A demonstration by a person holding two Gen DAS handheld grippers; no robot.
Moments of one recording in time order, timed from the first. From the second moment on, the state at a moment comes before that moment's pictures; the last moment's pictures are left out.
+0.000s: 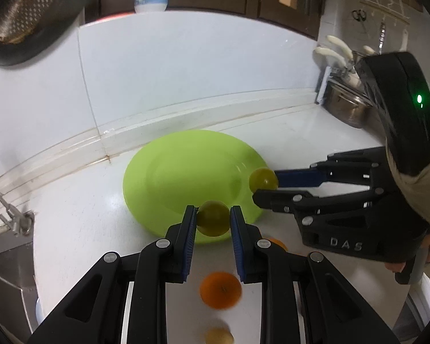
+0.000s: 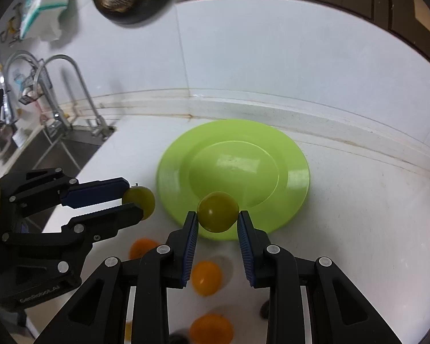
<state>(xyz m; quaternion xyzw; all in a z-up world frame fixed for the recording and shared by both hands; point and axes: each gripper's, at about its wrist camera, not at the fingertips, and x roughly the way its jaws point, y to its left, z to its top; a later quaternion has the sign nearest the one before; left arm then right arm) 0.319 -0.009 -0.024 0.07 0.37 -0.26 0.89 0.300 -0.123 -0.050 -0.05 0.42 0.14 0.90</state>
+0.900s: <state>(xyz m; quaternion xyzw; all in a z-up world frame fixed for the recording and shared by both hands) 0.341 0.001 -0.043 0.05 0.42 -0.21 0.88 0.315 -0.129 -0.066 -0.03 0.45 0.11 0.89</state>
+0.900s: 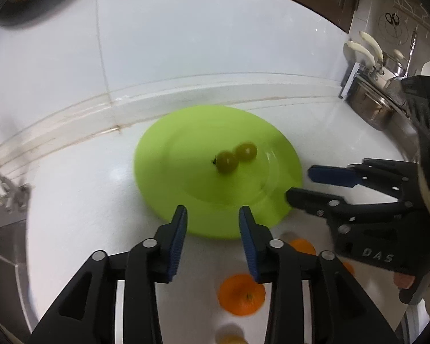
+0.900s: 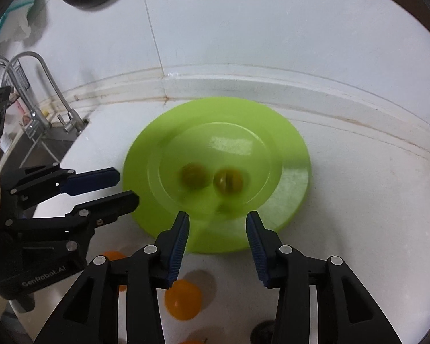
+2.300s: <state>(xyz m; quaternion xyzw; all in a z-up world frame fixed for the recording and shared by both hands) 0.174 0.014 -0.027 0.10 0.35 -0.22 0.91 0.123 -0.148 -0.043 0.01 0.38 0.03 0.92</state>
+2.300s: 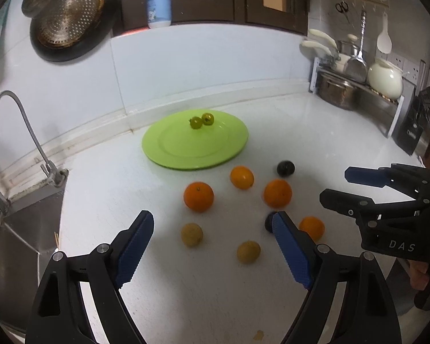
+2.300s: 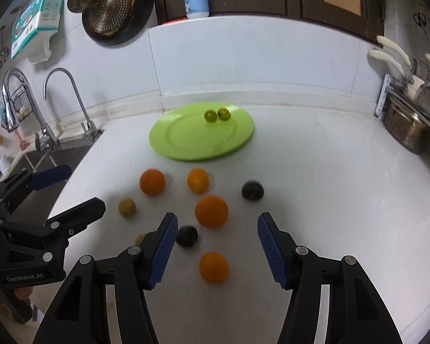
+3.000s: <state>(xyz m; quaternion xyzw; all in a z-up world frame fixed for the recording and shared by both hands) 0.183 -0.001 -0.083 0.10 0.44 -0.25 0.86 0.129 -0.152 -0.096 0.02 0.47 0.05 0.88</state>
